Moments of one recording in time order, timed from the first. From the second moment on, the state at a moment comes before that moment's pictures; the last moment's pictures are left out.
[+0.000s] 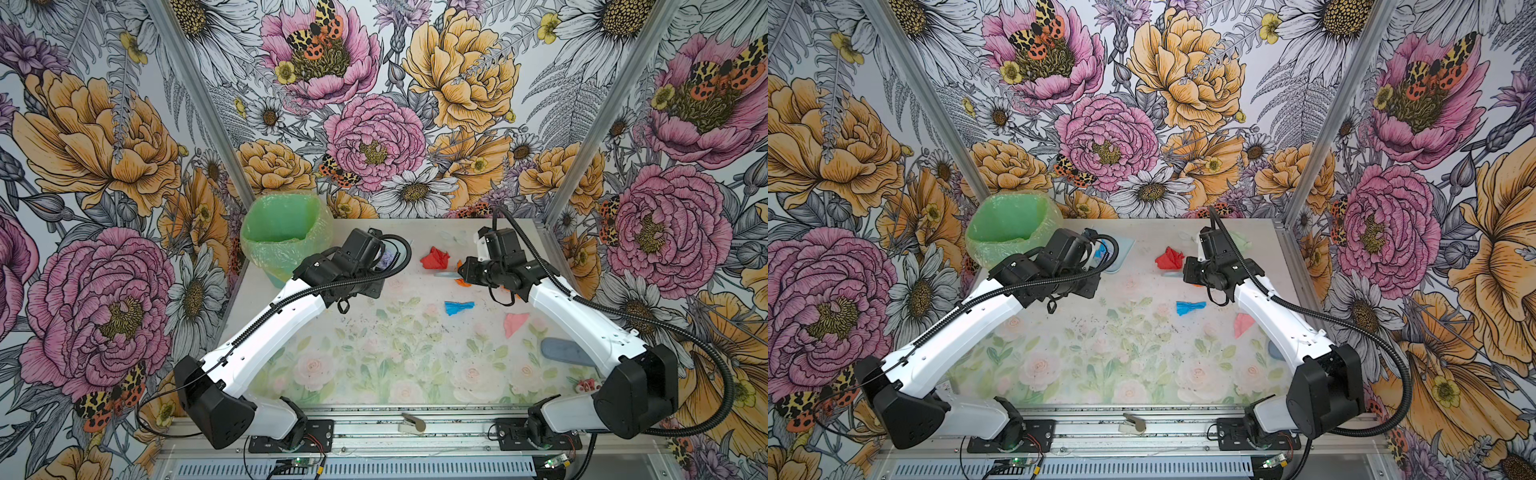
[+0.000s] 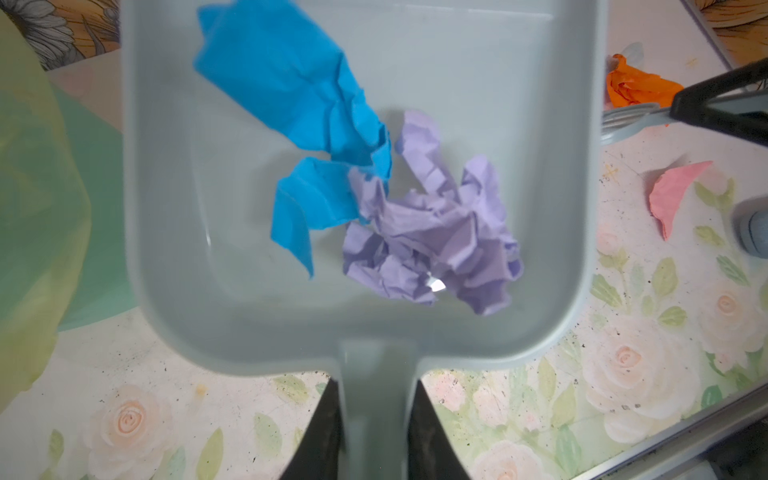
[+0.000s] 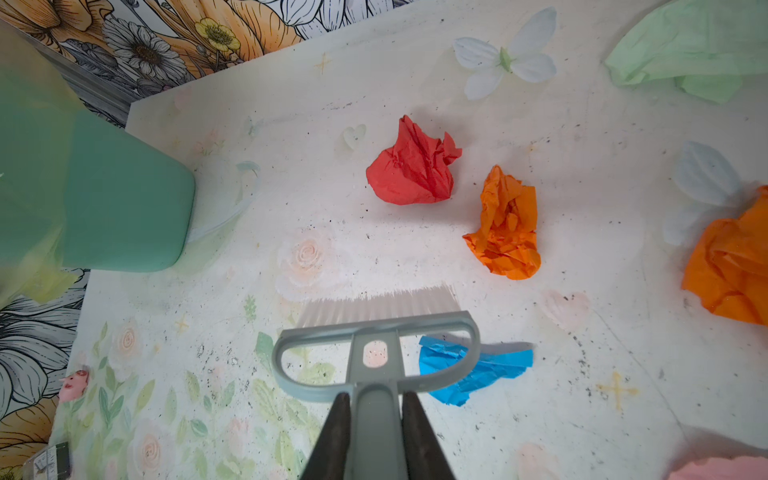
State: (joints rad) left arm -0.66 1.39 1.48 -0.99 -0.18 -0.24; right arm 0.35 1.41 1.21 -0.63 -0.15 0.45
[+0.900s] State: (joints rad) left arm -0.24 1.32 1.65 -1.06 0.01 -0.18; right arm 0.35 1.42 1.21 -0.63 -0.18 0.43
